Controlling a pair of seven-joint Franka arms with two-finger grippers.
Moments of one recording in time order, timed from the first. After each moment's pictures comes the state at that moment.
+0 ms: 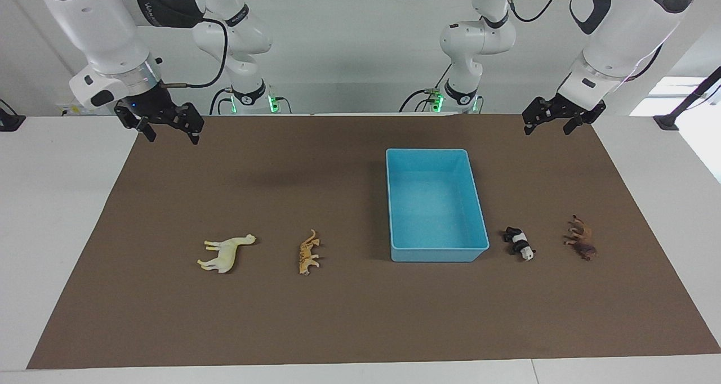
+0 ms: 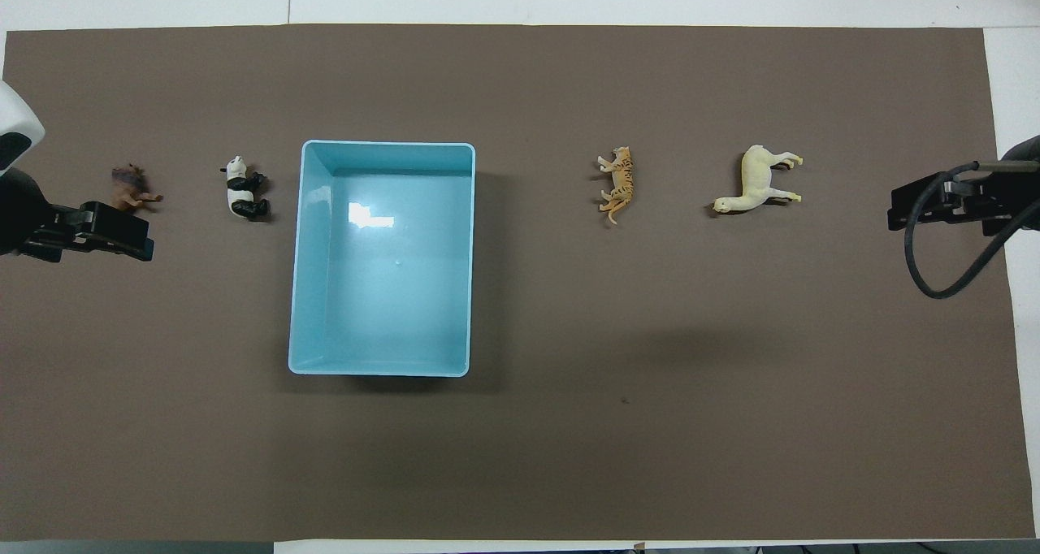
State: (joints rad) left arm 0.00 -0.01 -0.07 -1.62 -0.01 1.50 0.00; right arm -0.06 0.00 0.06 -1.63 -0.02 1.55 0.09
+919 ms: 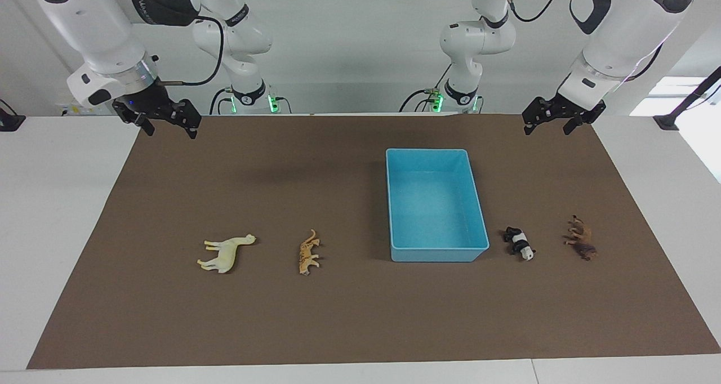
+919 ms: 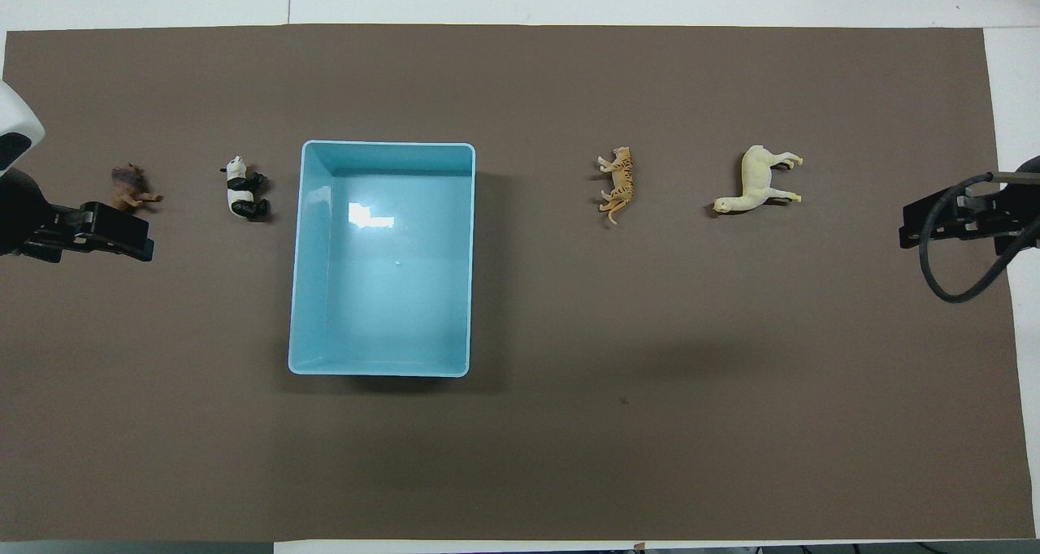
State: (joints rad) left arm 0.00 -0.01 -0.07 -1.62 -0.01 1.50 0.00; right arm -0.09 -0.01 0.06 -1.63 -0.02 1.49 0.09
